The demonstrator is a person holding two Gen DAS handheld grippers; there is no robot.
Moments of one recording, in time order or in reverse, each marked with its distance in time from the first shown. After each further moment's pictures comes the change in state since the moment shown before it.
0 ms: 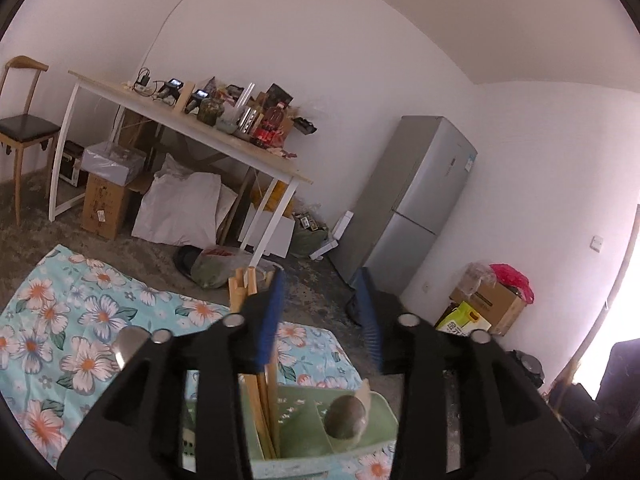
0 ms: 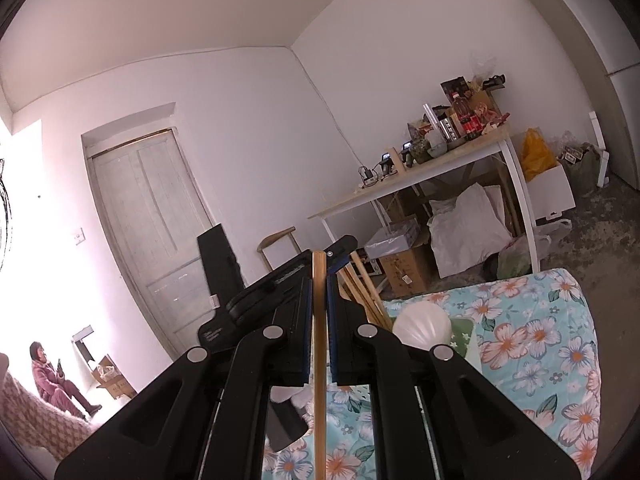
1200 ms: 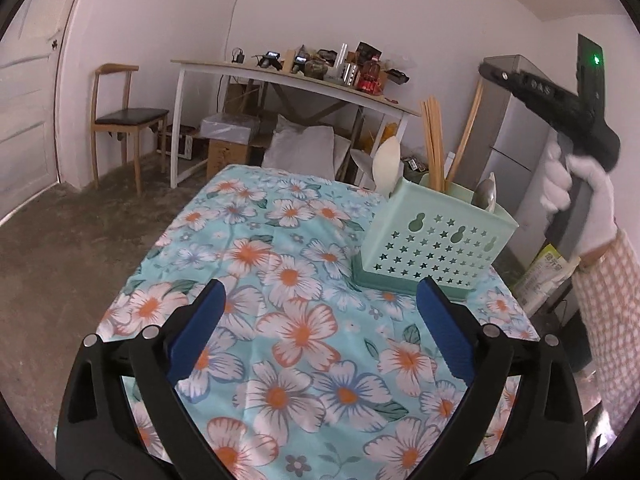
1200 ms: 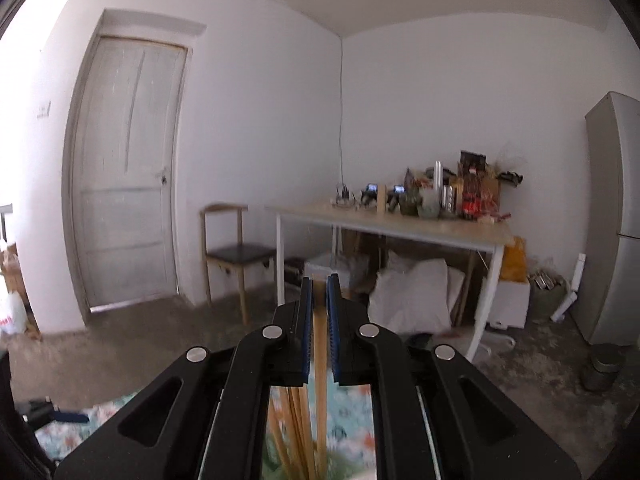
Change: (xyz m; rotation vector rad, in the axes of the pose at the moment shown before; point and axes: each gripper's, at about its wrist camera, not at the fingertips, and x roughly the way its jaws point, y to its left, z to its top) left arm -0.206 0.043 -0.119 0.098 0.170 0.425; right arm 0.124 0.021 0.045 -0.483 0.037 -0.224
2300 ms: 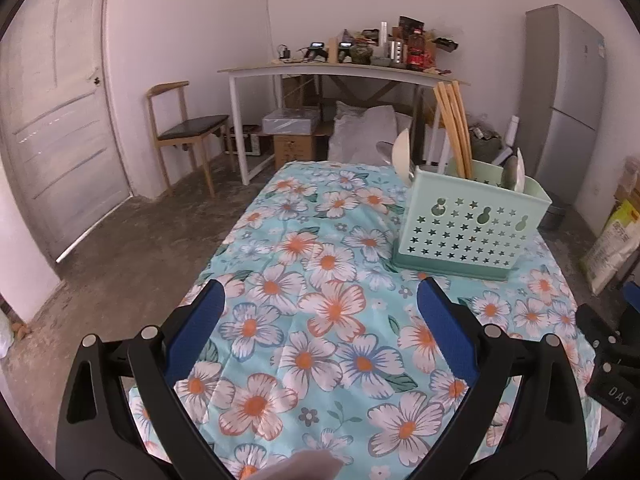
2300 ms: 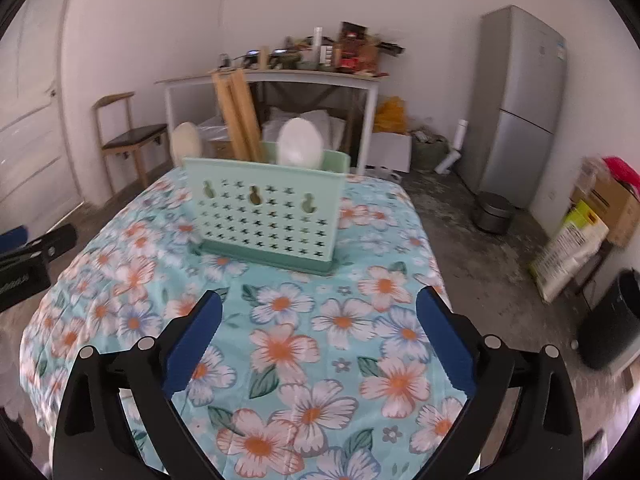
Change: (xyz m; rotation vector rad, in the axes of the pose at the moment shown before) left arm -0.042 -0.065 0.019 0.092 0.087 0.335; right arm -0.138 0.055 -0.121 0.168 0.465 -0.483
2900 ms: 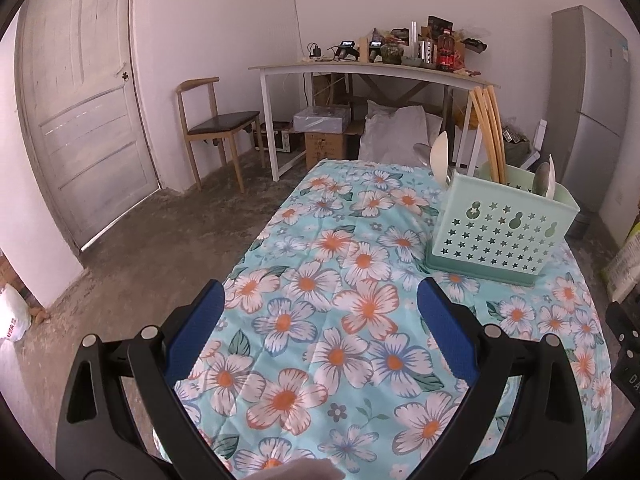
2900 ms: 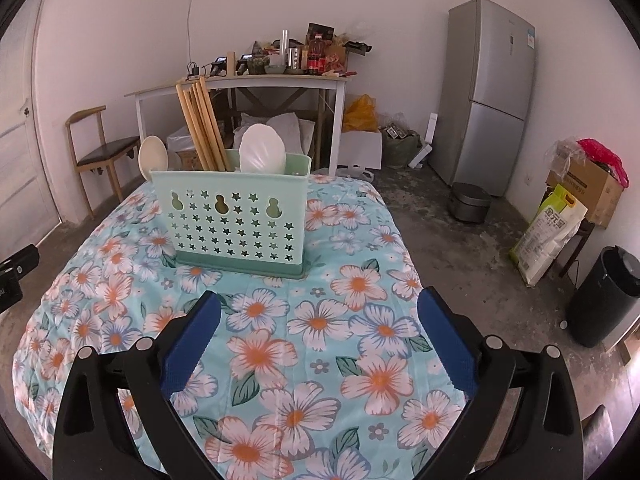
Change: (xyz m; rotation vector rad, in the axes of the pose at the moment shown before) left arm -0.005 0.016 0.001 -0.034 0.014 0.094; right arm 0.005 -0.006 -0.002 0.046 -0.009 -0.059
